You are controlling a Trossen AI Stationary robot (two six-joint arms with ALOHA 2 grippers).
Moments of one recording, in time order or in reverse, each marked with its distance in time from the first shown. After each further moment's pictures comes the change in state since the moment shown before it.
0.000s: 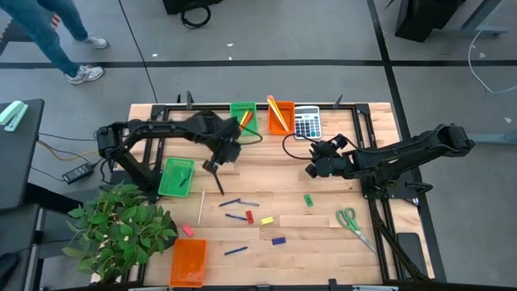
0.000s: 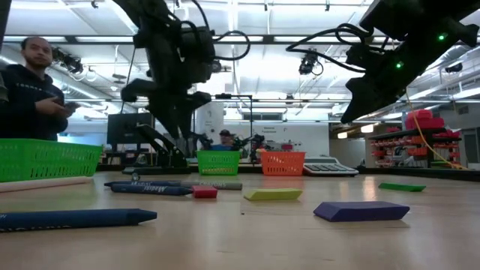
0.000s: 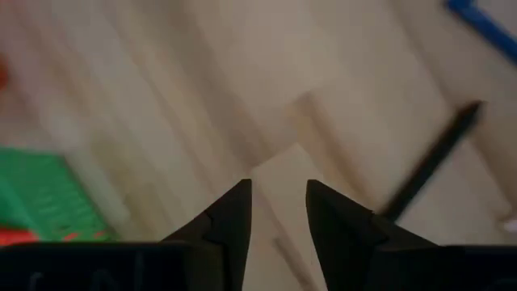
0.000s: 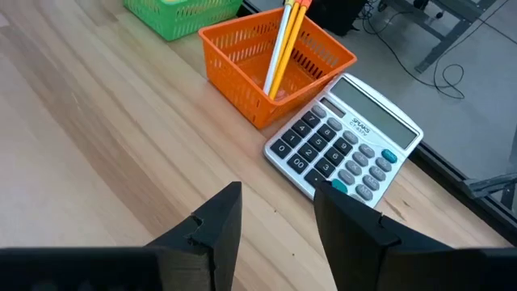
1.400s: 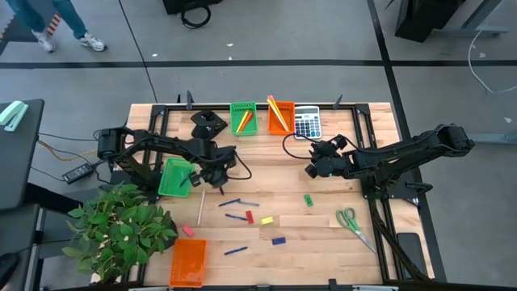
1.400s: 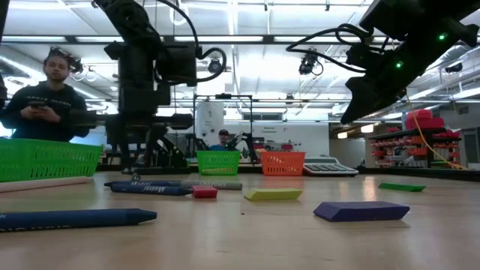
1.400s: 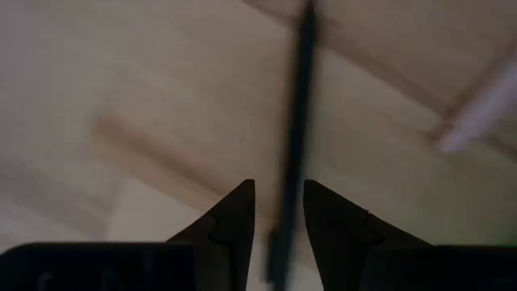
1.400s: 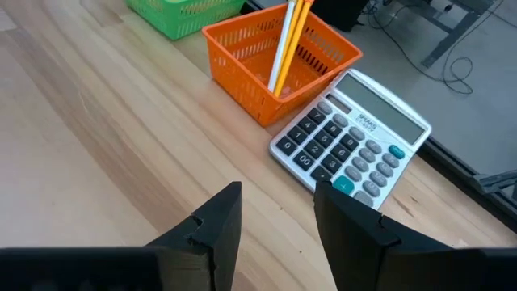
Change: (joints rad) left arm -0.168 0.005 -0.223 0.062 -0.095 0.348; right arm 0.000 0.000 0.000 0.000 -0.018 0.019
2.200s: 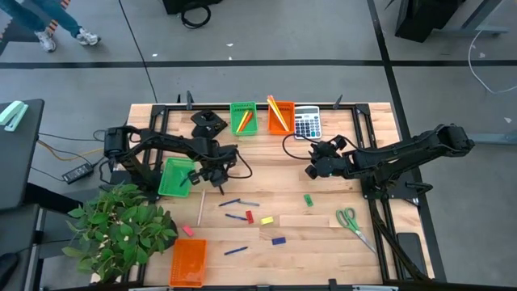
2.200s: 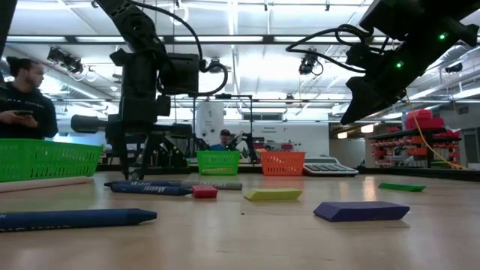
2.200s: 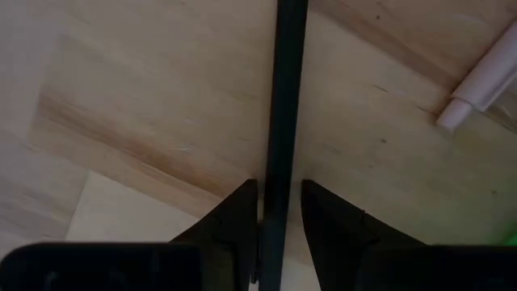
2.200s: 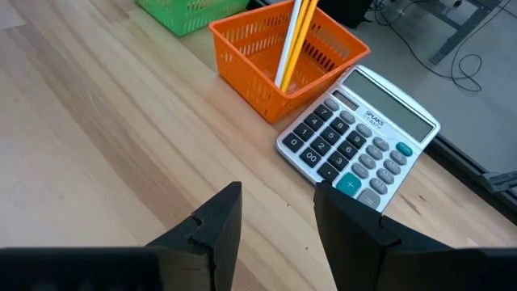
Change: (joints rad) left arm 0.025 0.080 0.006 -0.026 0.003 0.046; right arm 0.000 0.000 0.000 0.000 -0.020 0.001
